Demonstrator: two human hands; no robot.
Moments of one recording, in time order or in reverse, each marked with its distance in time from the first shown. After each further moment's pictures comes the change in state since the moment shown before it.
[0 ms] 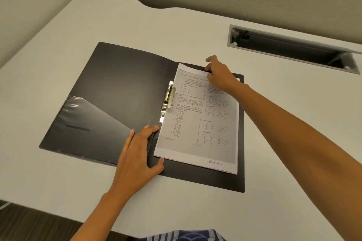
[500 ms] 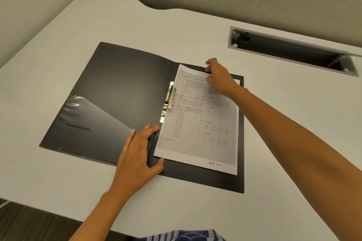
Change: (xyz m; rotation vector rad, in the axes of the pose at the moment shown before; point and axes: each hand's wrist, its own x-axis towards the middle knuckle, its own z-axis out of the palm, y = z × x) left_hand -0.001 -0.001 0.000 -0.011 -0.016 -0.040; right_hand -0.004 0.000 0.005 0.041 0.018 0.008
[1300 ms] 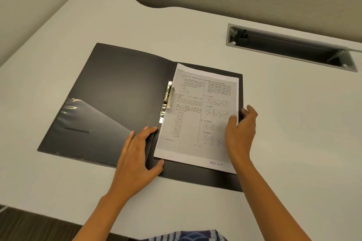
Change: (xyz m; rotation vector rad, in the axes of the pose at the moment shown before) left_hand -0.003 -0.008 0.001 -0.046 -0.075 -0.064; right_hand -0.162 0.004 0.040 0.448 0.595 0.472
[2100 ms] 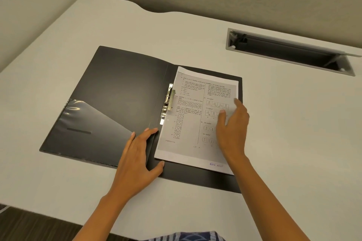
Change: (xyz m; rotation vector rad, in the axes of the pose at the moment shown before) left_hand -0.001 0.000 -0.001 -0.009 0.002 0.009; right_hand -0.004 -0.010 0.010 -0.105 -0.043 -0.238
